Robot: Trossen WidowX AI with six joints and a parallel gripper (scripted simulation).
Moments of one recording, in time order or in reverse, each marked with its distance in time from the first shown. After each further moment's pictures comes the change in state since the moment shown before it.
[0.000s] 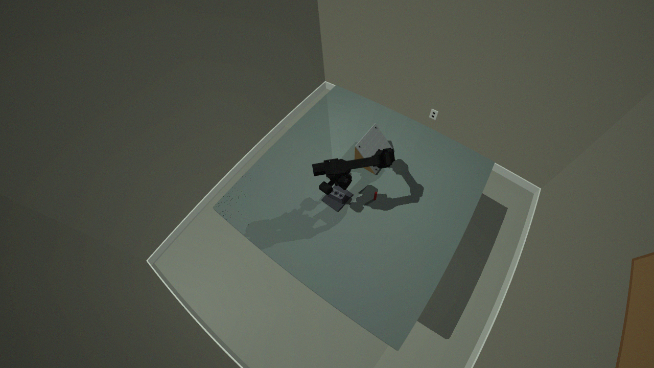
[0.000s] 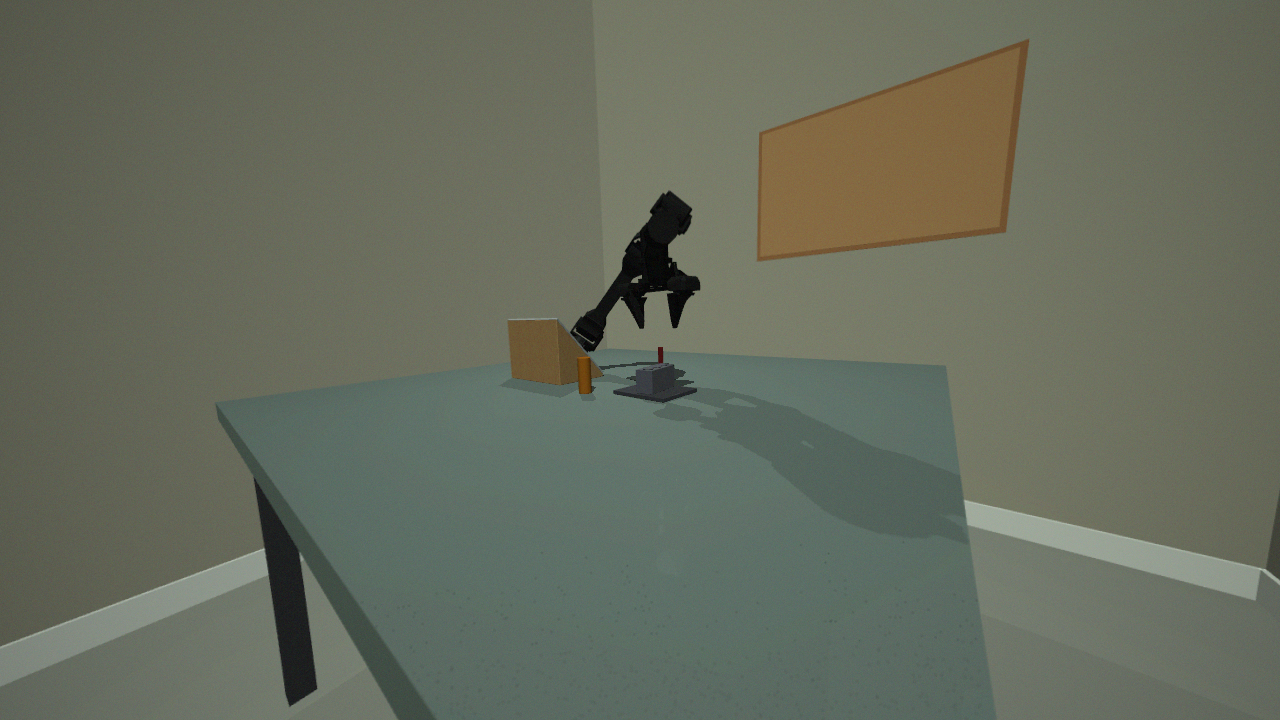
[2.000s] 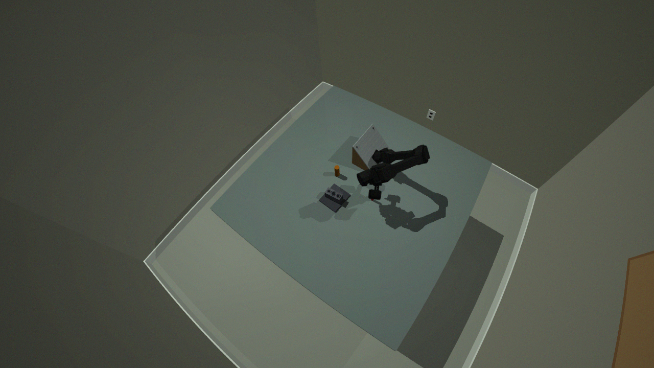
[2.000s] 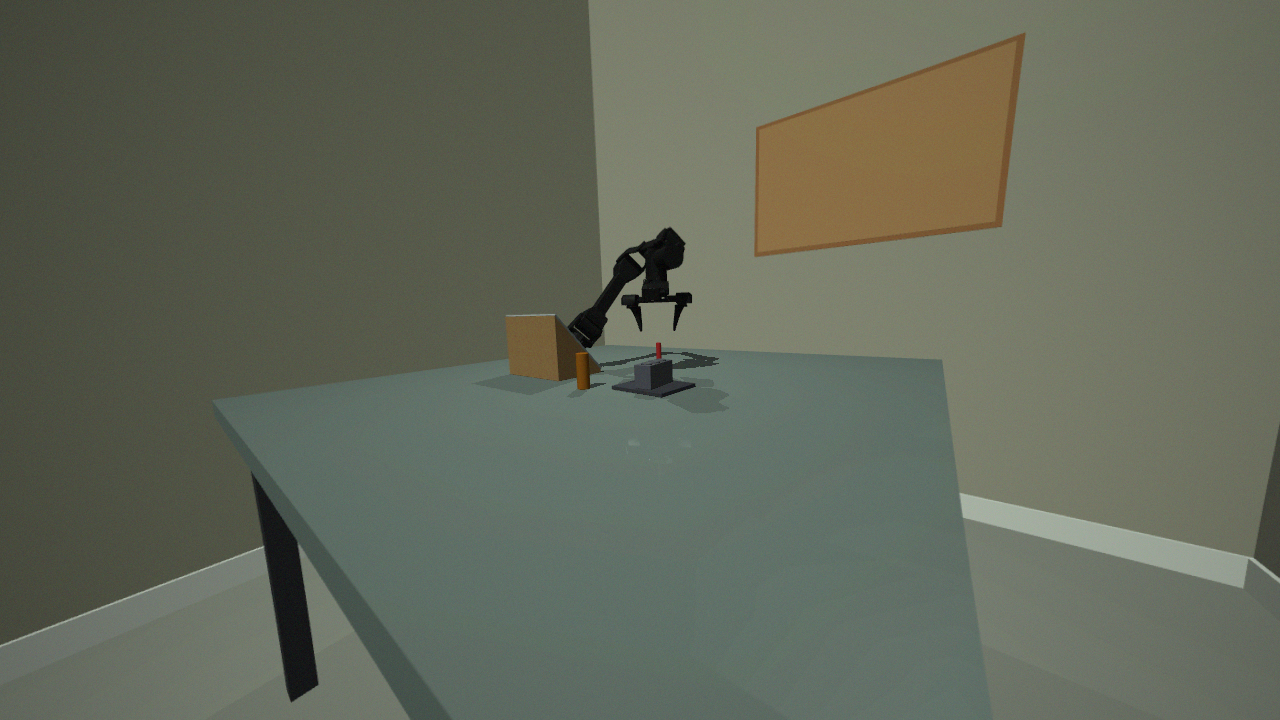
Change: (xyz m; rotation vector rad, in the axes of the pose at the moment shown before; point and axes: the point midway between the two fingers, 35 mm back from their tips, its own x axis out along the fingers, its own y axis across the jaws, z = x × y) arm 0.028 0.135 0.172 2.617 0.035 0.000
